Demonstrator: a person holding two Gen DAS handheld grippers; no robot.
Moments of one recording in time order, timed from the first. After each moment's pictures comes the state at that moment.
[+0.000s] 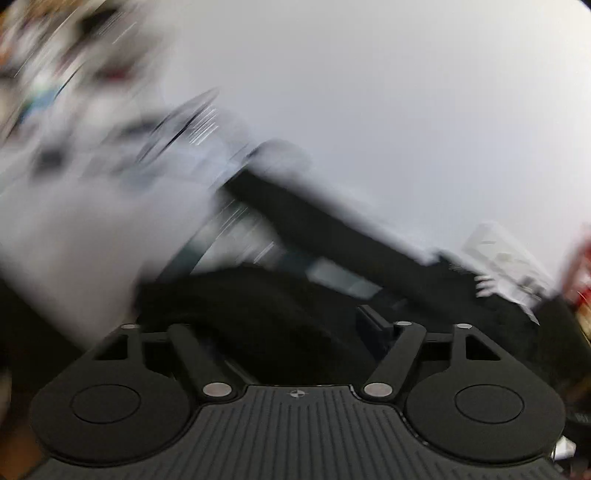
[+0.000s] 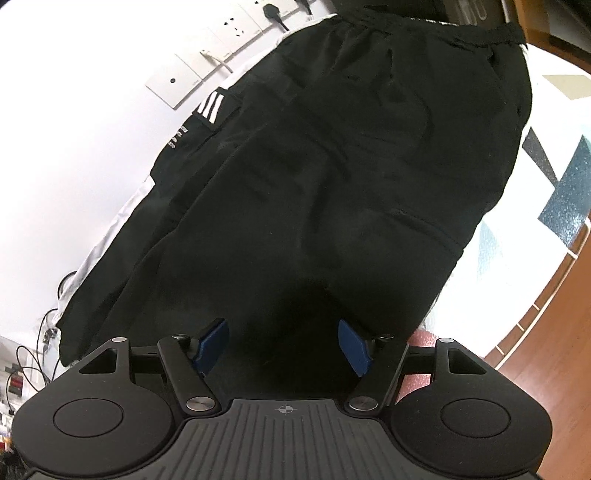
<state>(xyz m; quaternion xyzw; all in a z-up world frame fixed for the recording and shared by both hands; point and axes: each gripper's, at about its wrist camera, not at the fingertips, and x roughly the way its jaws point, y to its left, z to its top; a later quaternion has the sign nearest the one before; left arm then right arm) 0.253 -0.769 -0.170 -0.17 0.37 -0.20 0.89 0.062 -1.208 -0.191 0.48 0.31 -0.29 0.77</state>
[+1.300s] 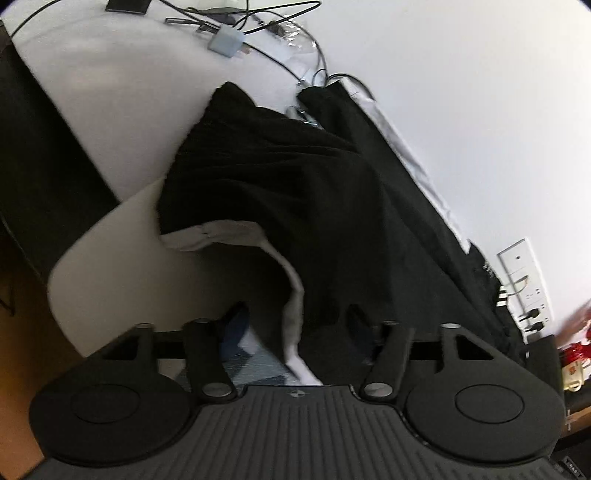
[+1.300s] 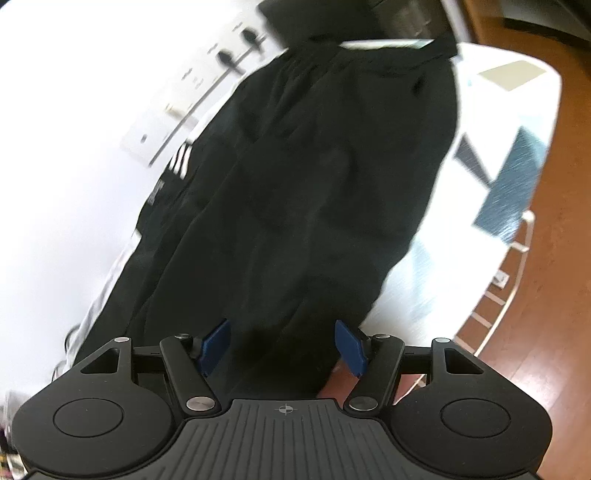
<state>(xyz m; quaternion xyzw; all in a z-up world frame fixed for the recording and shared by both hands) 0.265 -0.747 -0.235 -0.27 0.45 -0.17 0.83 0.011 -1.231 -0.186 0.51 0.24 -0.34 0.75</state>
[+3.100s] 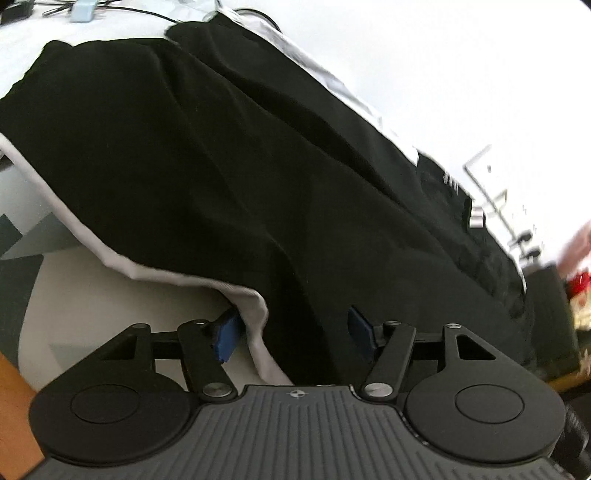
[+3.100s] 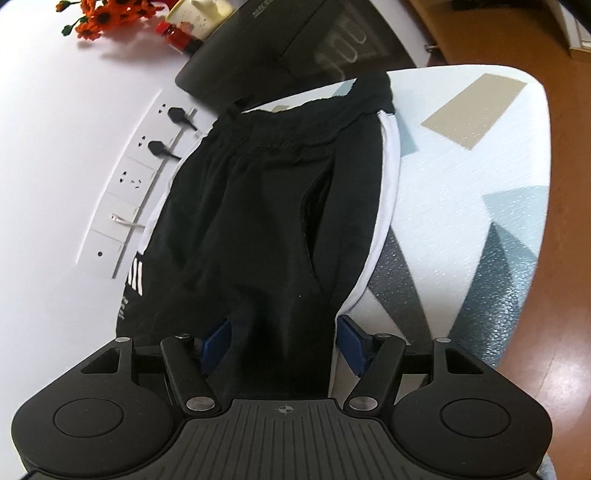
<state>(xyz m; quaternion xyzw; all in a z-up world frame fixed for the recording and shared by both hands) 0.221 -0.911 -0.214 -0.21 0.48 -0.19 0.83 -0.034 -1.365 -0.238 0.57 0.14 -0.37 0.72</state>
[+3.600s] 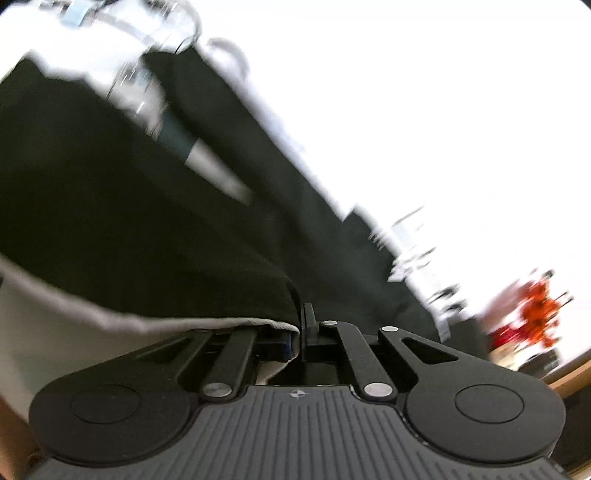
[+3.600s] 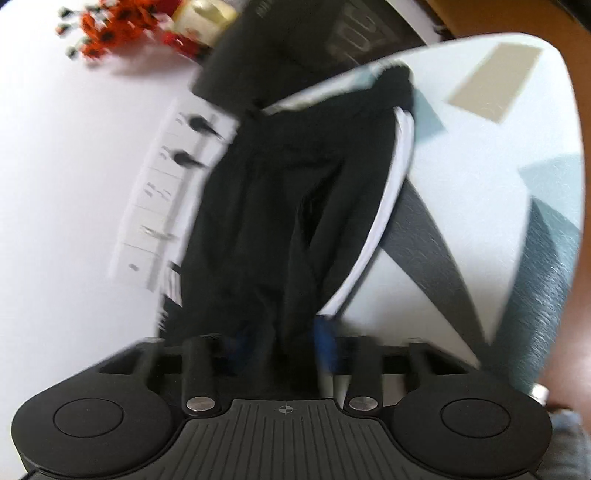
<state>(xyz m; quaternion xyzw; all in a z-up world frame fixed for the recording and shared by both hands) 0.216 -0.889 -0.168 -0.32 0.41 -0.27 0.81 -0.031 -1.371 -0.243 0.61 0.07 -0.33 0.72</state>
